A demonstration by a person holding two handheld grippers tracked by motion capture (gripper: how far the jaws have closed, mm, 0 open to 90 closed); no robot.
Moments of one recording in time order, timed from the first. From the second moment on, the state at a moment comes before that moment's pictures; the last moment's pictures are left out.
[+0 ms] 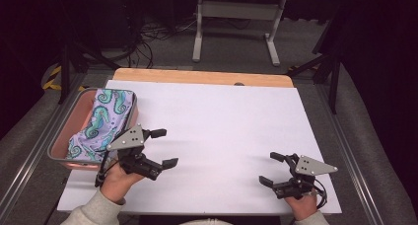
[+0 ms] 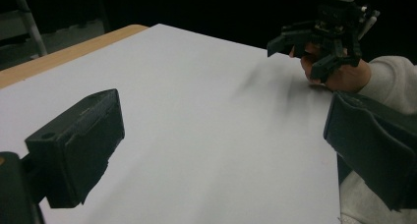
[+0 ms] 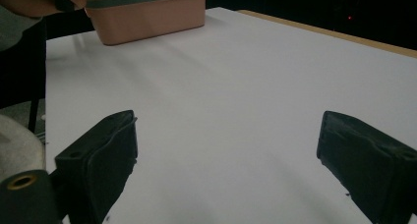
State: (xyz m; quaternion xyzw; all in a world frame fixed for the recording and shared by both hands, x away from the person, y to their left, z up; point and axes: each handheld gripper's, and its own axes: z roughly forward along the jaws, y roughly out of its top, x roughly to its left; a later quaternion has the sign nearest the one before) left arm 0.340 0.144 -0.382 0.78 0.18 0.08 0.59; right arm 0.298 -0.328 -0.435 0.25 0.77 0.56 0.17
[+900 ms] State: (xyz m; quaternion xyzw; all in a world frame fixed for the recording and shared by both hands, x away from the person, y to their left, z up) left arm 0.349 0.130 -0.463 0.79 0.20 0.03 0.57; right arm 0.298 -0.331 -0.438 0.25 0.77 0.56 0.16
